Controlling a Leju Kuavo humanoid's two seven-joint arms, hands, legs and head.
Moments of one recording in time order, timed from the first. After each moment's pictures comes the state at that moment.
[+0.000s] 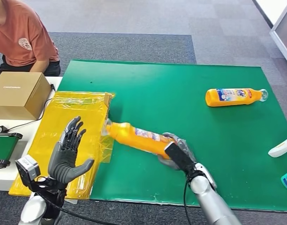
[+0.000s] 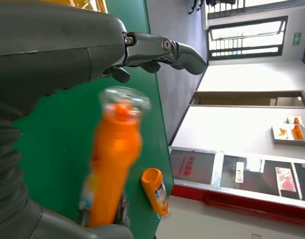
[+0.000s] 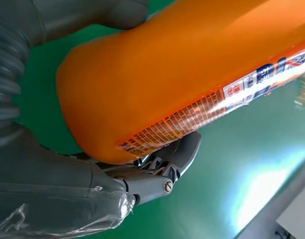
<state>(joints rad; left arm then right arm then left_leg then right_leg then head) 0.15 -0.05 -0.27 -1.78 0.13 -0.22 -0.35 -0.31 0.06 0.28 -0.91 0.52 -0.18 -0.29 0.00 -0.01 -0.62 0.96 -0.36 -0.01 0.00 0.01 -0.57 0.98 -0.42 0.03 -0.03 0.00</state>
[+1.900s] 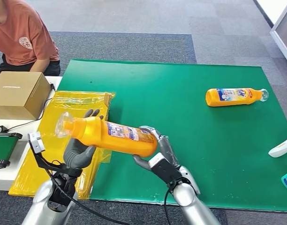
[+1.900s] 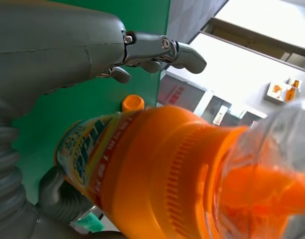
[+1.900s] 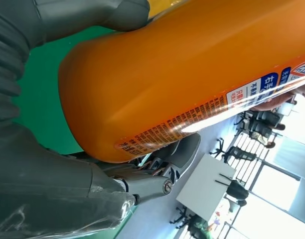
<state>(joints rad) 0.00 -0.04 -0.37 -1.65 0.60 -0.34 -0.17 -0.21 0.13 0.47 -1.20 0.50 -0.24 -0.43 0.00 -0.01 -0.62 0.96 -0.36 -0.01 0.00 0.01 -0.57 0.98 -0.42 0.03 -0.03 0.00</state>
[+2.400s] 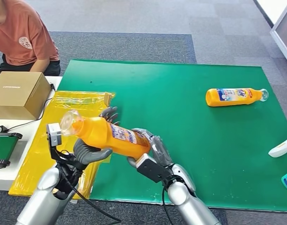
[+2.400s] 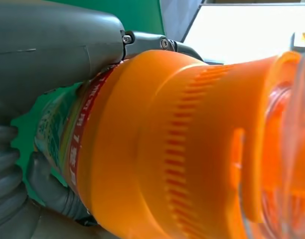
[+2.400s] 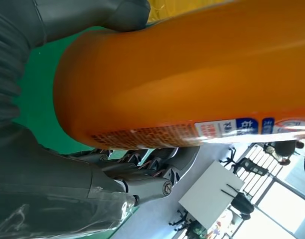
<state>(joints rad) -0.13 0.04 -0.49 -1.57 0.45 -0.41 -0.15 -0.26 0.13 0.55 -1.13 0.58 -0.27 -0.37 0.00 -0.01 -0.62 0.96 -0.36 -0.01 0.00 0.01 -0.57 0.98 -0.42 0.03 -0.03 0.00</state>
